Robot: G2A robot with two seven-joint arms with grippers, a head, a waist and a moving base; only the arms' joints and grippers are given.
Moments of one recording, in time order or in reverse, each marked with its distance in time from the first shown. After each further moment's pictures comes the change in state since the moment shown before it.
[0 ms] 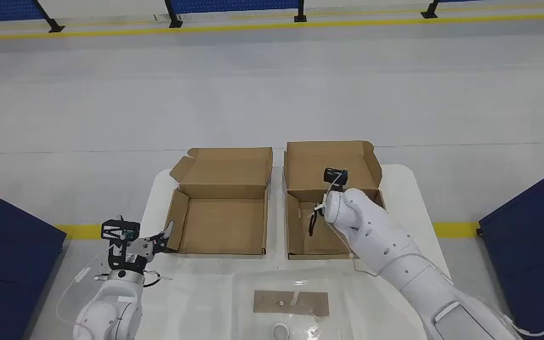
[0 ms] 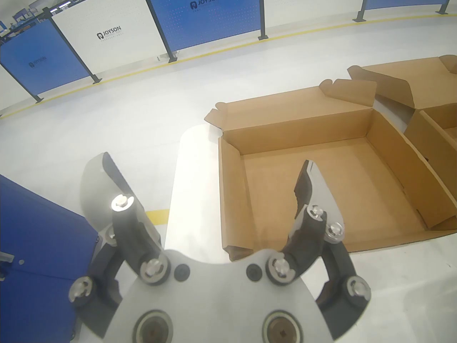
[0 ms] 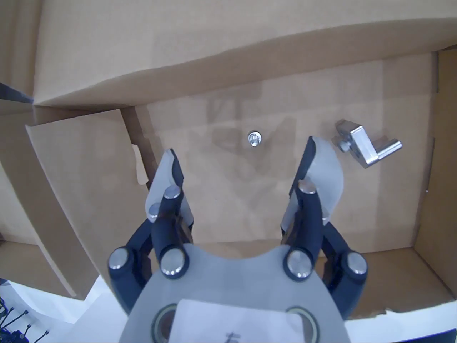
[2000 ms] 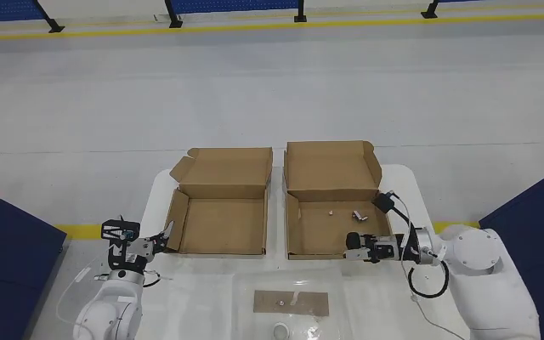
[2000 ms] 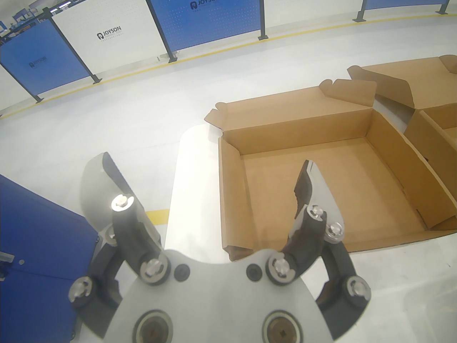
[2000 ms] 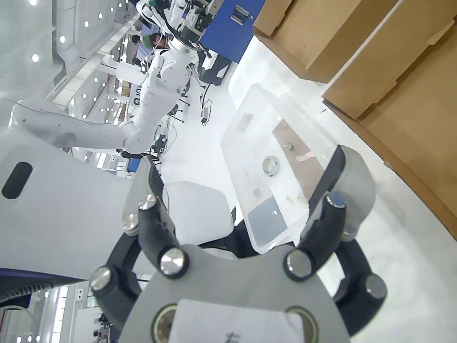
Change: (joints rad) left arm 0.000 0.000 0.000 0.000 0.000 0.000 0.000; right arm -0.580 0.228 0.773 -0.513 0.931 -1.091 0.546
